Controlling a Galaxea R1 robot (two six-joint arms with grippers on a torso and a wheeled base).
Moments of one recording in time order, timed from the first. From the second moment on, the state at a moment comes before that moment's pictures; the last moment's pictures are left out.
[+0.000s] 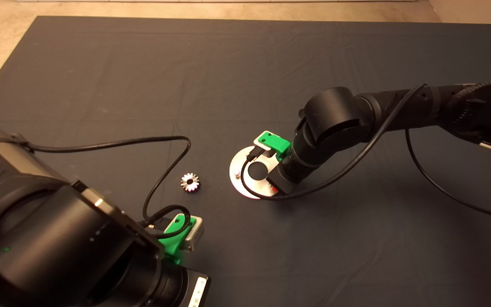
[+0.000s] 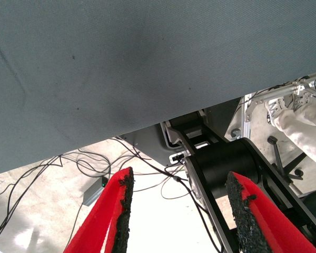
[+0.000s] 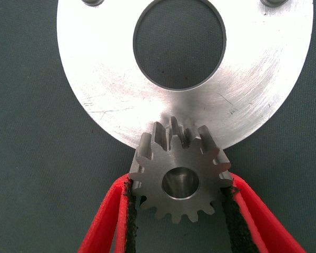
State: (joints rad) left arm -0.33 2.52 -0.34 0.28 1.53 -1.90; right arm 0.30 2.76 -1.04 -0.40 -1.52 0.96
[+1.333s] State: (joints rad) left arm -0.33 2.52 -0.34 0.28 1.53 -1.90; right arm 0.30 2.77 -1.04 -0.39 -1.53 0.96
